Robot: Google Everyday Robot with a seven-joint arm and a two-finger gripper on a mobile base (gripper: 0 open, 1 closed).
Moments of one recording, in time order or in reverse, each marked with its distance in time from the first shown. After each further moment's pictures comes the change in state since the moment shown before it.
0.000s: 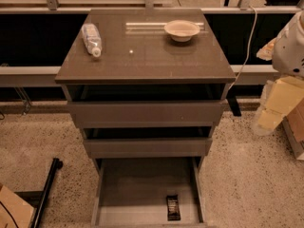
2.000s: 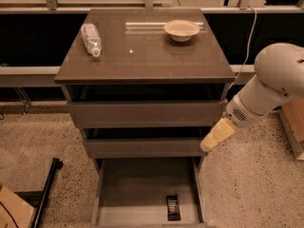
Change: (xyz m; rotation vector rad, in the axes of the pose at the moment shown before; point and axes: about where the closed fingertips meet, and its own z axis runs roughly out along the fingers) arm 0.029 -0.011 0.216 -0.163 -0.003 0.557
